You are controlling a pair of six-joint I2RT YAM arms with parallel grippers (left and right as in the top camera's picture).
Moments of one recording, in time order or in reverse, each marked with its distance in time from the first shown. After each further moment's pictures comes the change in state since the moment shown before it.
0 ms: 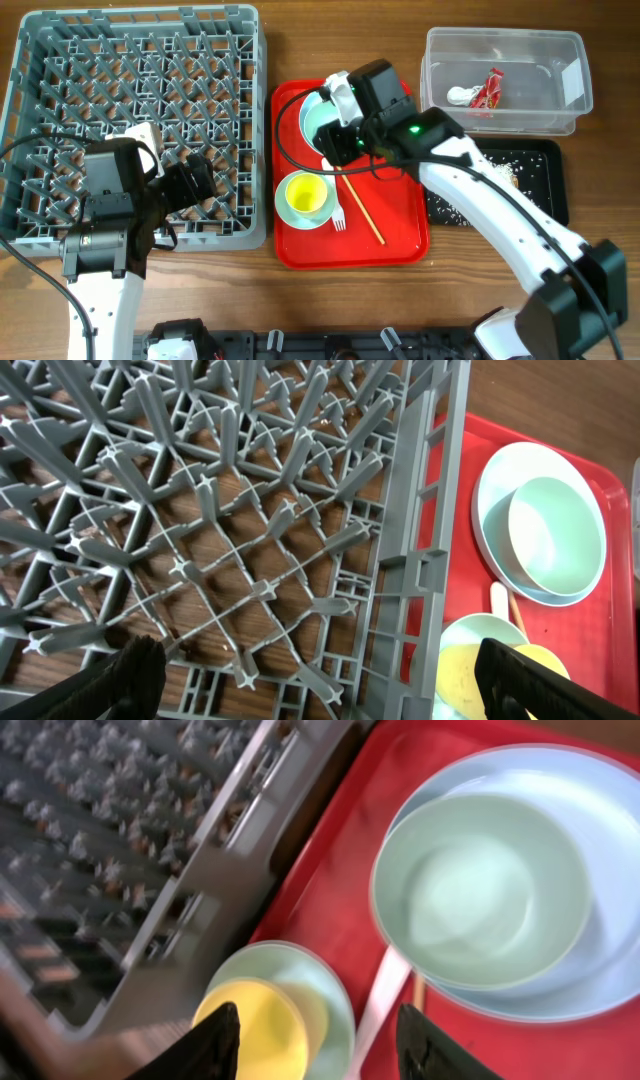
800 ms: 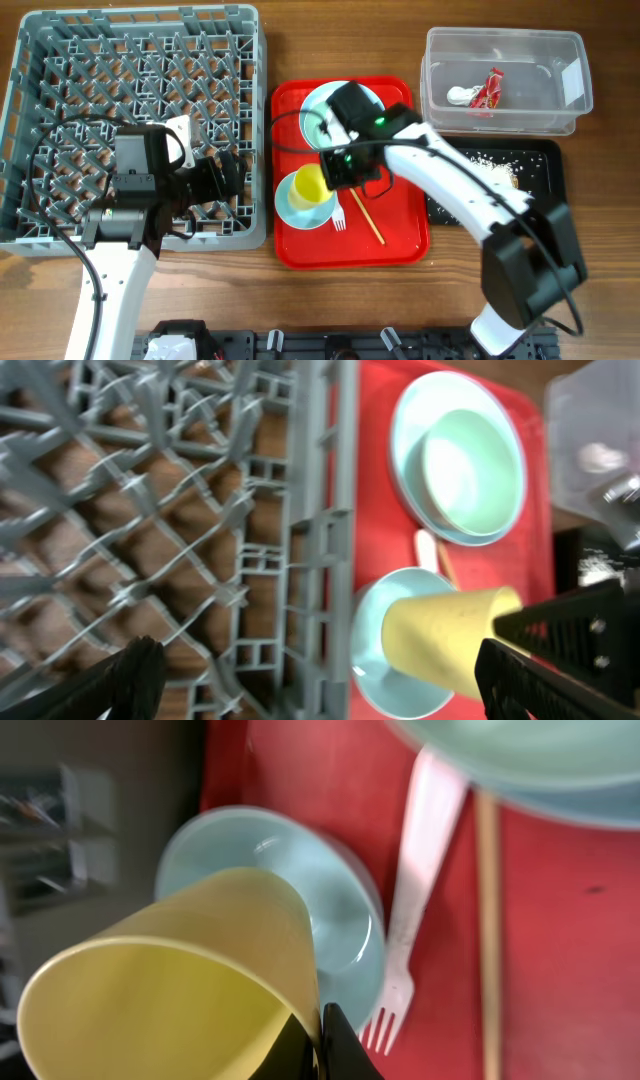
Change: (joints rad) left arm -0.104 0.113 0.000 0.054 0.167 -0.001; right arm 0.019 0.193 0.048 -0.229 -0.071 0.211
